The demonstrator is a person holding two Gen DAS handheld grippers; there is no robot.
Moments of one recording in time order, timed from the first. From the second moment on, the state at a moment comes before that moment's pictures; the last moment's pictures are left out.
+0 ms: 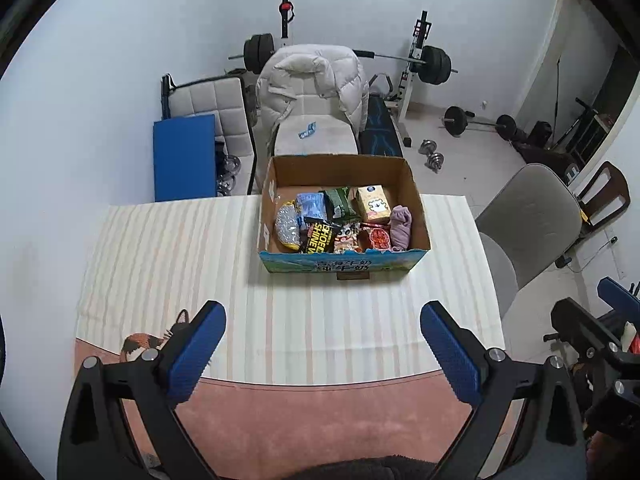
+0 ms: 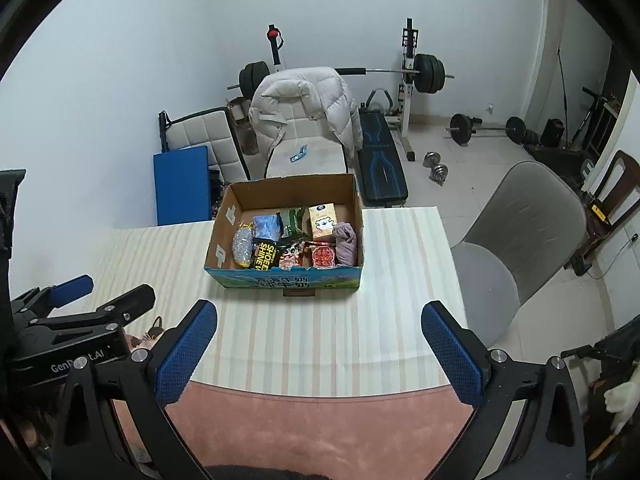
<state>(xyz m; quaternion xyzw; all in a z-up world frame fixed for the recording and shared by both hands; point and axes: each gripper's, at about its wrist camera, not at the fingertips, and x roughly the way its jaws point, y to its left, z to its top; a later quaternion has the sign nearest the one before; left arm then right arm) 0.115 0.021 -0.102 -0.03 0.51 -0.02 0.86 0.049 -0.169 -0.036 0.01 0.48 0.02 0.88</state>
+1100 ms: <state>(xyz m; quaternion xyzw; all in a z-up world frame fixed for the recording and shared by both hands) 0.108 0.026 -0.066 -0.03 0.44 0.01 0.90 0.059 -0.163 0.000 -0.01 0.43 -0.01 0.90</state>
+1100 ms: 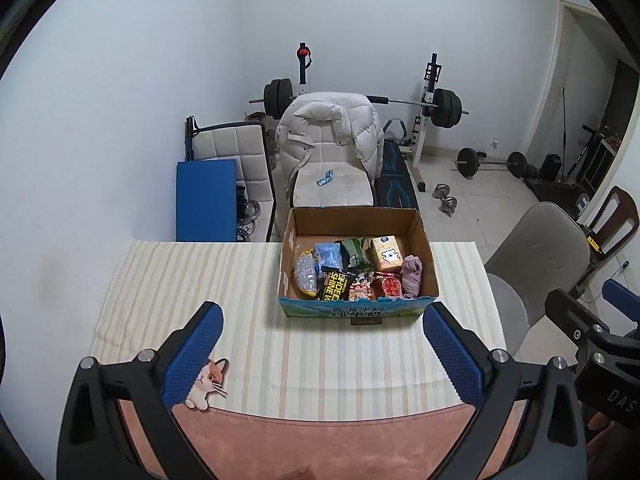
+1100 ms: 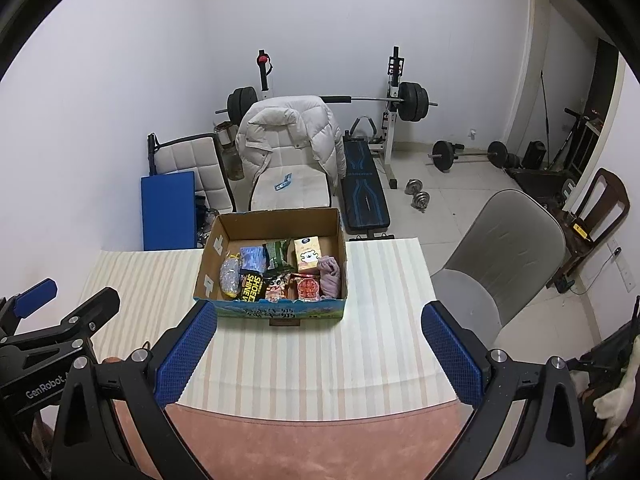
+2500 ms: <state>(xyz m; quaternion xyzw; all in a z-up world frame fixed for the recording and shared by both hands) 0.114 0.026 -0.064 -0.02 0.44 0.00 0.90 0.065 -0.163 0.004 -0.01 0.43 -0.02 0.90</state>
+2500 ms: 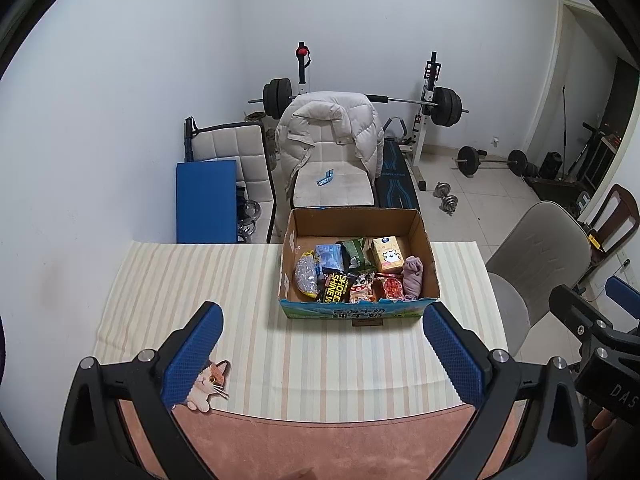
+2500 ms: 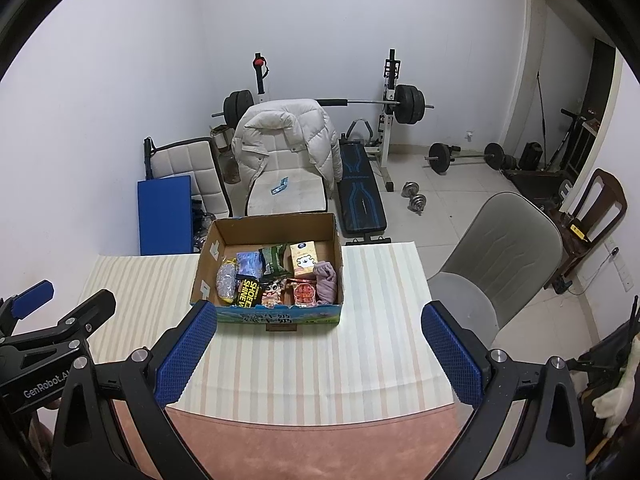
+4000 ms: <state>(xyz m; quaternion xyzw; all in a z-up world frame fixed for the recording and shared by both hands) 0.118 0.025 -0.065 -0.02 0.44 0.00 0.90 0.064 -0.171 0.008 0.00 0.43 -0.03 0.90</state>
